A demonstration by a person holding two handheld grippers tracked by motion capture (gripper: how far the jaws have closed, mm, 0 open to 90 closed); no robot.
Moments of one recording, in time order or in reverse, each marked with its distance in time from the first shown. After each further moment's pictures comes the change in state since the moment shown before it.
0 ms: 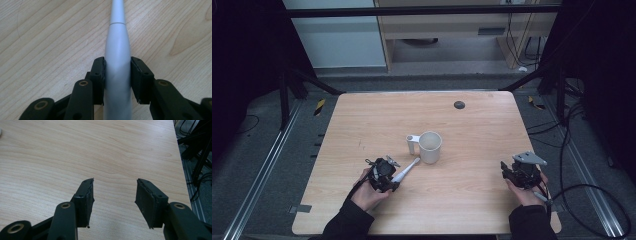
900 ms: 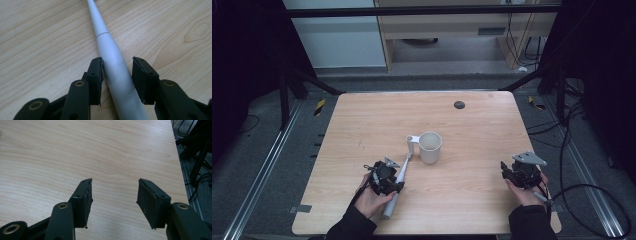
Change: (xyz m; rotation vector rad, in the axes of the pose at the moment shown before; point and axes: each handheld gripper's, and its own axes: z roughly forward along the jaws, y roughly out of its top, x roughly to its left) left arm -0.012 -0.008 -0.005 -0.128 0.010 -0.131; right arm 0.000 -0.001 0.000 -0.004 -0.010 -0.002
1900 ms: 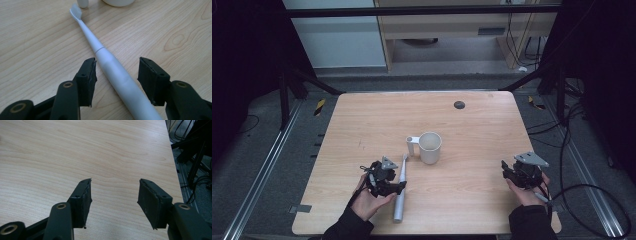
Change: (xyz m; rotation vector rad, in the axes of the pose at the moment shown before) left arm -0.011 -0.001 -0.018 -0.101 -0.026 0.026; right arm -0.001 0.000 -0.003 -0.028 -0.012 0.001
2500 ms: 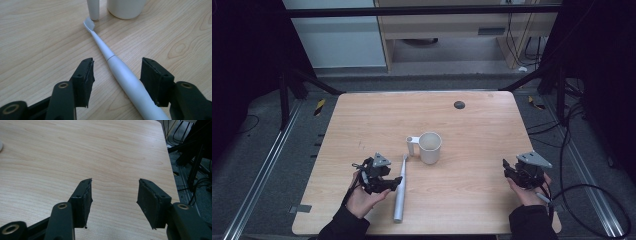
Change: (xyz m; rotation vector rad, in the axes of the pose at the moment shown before) left arm 0.015 0.002 -0.015 -0.071 0.004 -0.002; right arm -0.002 0.002 -0.005 -0.032 -0.003 0.014
